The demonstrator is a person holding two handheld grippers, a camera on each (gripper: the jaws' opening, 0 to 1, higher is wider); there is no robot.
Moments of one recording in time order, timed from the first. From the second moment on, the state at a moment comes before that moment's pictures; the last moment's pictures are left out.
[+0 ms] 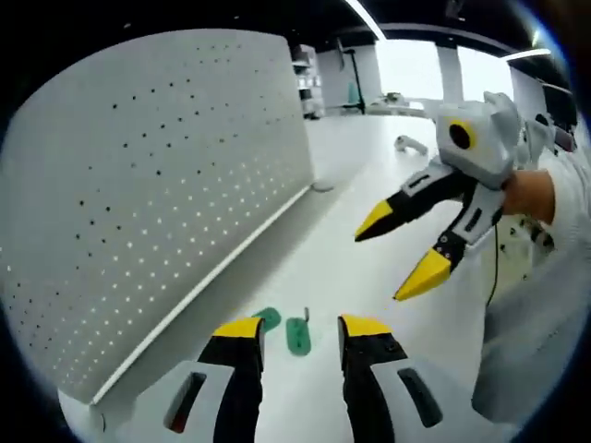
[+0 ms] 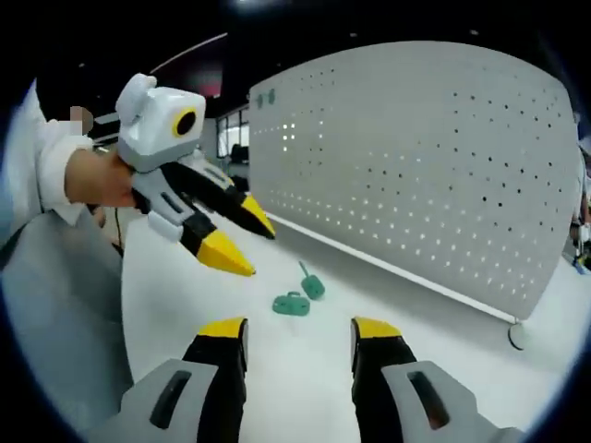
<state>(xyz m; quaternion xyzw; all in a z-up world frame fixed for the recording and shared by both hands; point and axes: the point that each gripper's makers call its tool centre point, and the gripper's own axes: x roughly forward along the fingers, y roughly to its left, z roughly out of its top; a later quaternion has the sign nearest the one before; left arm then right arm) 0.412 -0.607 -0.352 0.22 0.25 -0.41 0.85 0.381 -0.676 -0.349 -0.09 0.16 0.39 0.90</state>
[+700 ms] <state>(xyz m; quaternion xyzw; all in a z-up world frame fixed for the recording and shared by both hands) 0.427 -0.619 -0.397 0.28 0.30 -0.40 0.82 0.362 -0.711 -0.314 -0.07 0.13 0.35 0.92</state>
